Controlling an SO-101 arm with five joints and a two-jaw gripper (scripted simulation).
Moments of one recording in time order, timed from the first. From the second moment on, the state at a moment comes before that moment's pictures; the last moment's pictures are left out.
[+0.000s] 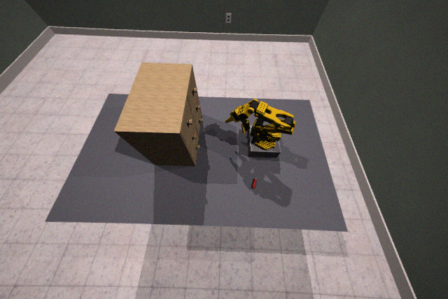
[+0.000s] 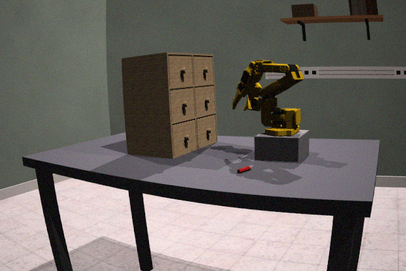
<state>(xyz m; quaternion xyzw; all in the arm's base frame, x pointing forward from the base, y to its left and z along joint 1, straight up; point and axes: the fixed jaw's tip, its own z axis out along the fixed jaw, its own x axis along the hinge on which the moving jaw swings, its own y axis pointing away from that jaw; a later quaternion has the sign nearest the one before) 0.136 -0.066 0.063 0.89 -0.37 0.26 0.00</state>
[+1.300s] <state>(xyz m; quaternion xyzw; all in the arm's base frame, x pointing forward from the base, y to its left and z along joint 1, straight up) 0.133 -0.063 0.060 0.66 -0.70 0.24 -0.10</state>
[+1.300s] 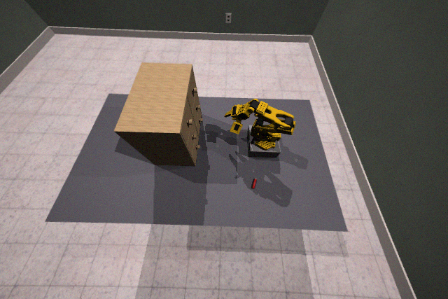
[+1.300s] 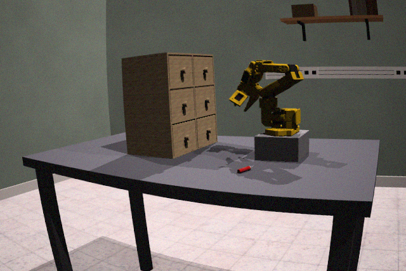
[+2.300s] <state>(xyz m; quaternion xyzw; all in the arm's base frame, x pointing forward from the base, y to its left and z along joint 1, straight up) 0.134 -0.061 0.060 0.39 -0.88 0.20 -0.17</state>
